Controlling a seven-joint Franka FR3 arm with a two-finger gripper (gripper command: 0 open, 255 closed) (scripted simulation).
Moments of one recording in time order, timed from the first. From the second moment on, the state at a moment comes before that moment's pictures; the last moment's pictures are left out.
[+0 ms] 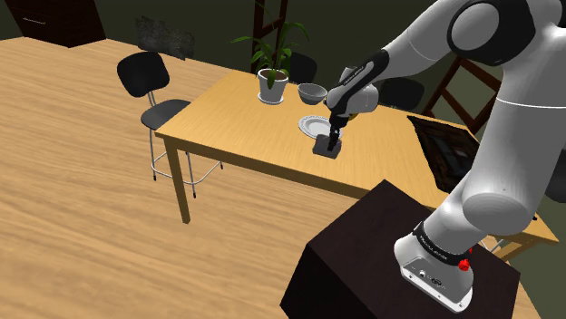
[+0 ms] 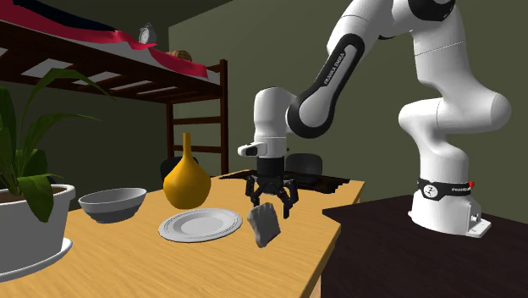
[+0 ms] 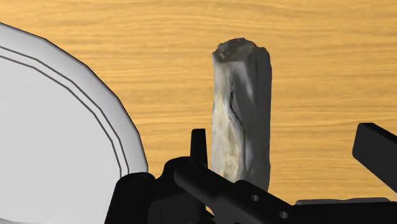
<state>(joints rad) 0.08 0.33 -0.35 -2.29 0.19 2.58 -1.06</state>
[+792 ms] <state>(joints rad) 0.08 0.33 -0.35 -2.29 0.19 2.58 -1.06</state>
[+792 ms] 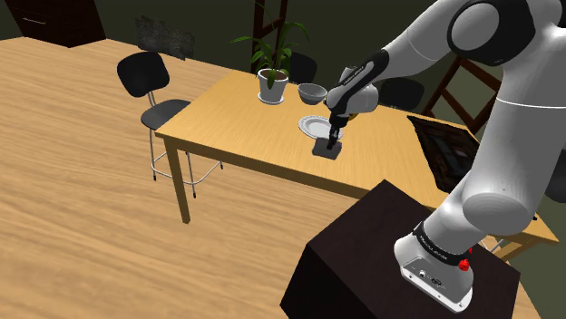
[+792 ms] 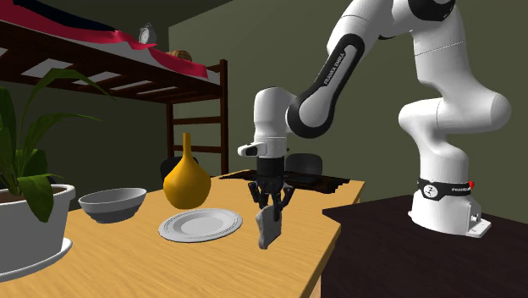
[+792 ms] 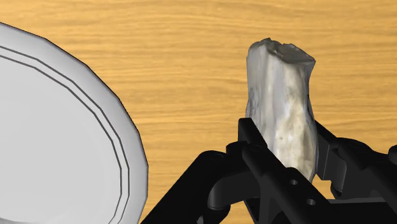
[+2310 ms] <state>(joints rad) 0.07 0.26 -0.41 -2.09 0.12 2.32 -1.05</state>
